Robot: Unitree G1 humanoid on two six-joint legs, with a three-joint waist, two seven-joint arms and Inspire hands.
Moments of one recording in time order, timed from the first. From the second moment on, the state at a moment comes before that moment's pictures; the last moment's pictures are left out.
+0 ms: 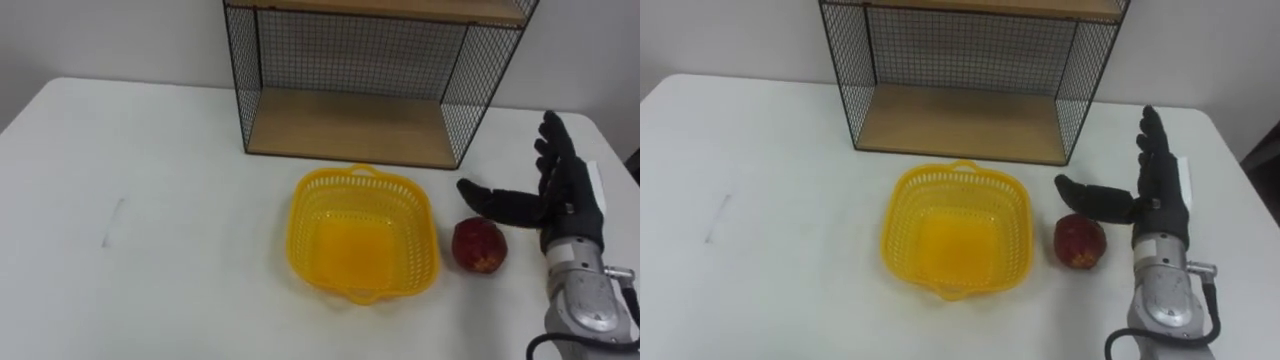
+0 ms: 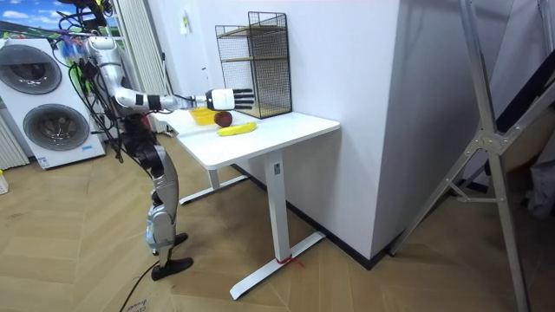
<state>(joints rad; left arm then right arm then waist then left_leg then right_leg) 0.30 0.23 0.07 1.04 0.34 0.05 0.05 0.11 -0.37 -0.03 0.18 0.18 -0.09 -0.19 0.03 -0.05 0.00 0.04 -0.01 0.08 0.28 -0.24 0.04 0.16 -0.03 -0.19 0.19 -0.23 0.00</state>
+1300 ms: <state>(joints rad) 0.29 0.23 0.07 1.04 0.34 0.07 0.05 0.16 -0.35 -0.01 0.34 -0.11 -0.10 -0.12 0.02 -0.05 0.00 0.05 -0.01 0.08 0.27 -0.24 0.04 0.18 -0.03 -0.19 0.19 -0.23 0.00</state>
